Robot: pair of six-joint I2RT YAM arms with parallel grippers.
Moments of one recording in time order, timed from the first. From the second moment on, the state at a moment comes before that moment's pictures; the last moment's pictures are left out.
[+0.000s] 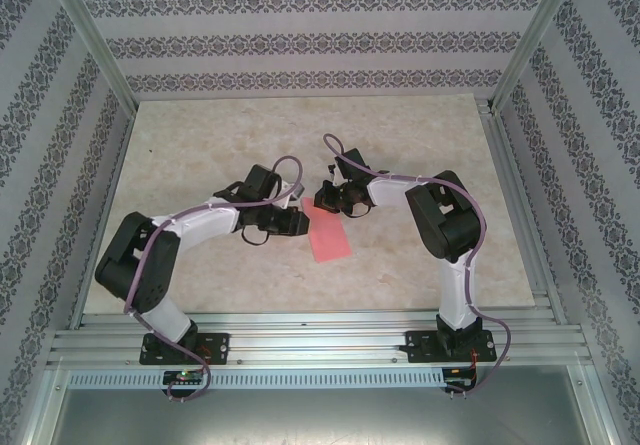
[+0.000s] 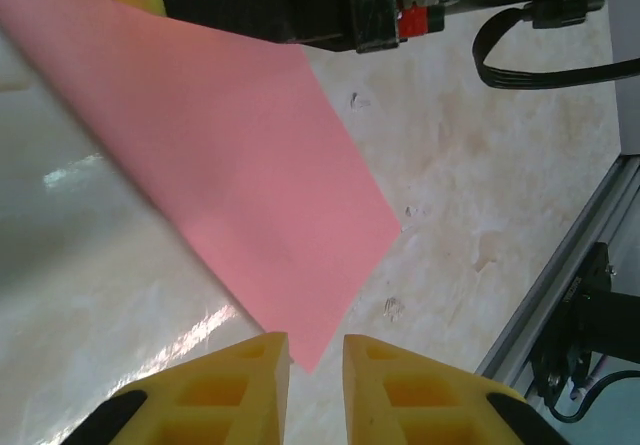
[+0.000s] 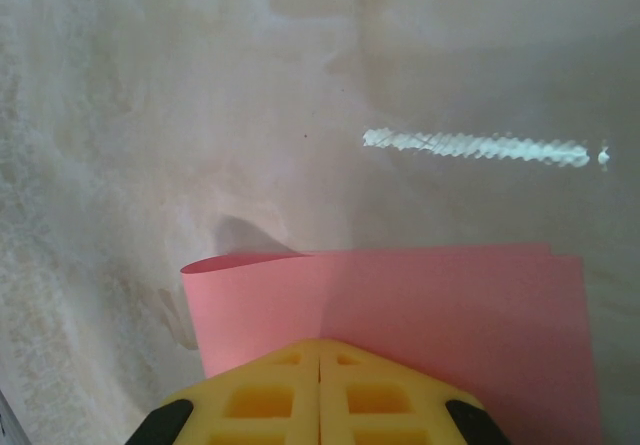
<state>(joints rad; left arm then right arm) -0.52 1.68 0.93 -0.26 0.64 -0.45 0.50 2.07 1.23 -0.14 -0.47 0.69</state>
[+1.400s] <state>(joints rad) -0.59 1.89 0.99 -0.14 0.61 -0.51 0.52 1.61 0.76 -0.21 -0.41 0.74</state>
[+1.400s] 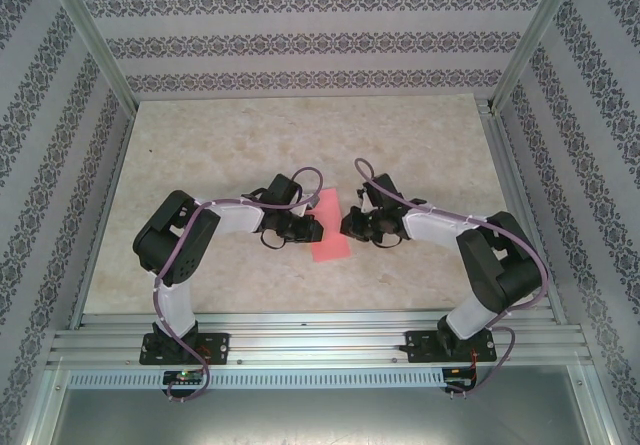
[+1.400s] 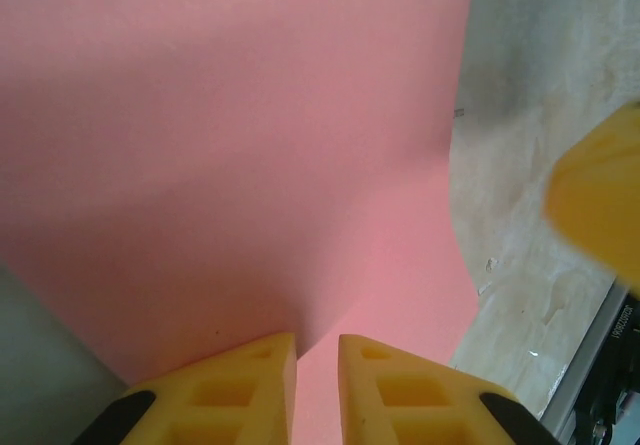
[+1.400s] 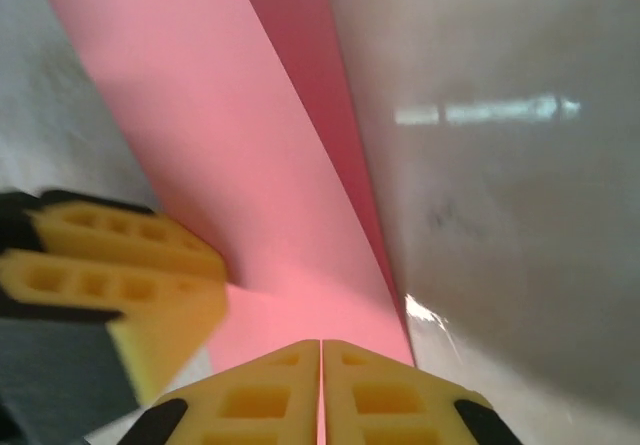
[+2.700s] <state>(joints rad) -0.57 1.92 1.07 -0.18 0.54 -0.54 0.60 1.73 0.85 -0.28 -0.39 0.67</state>
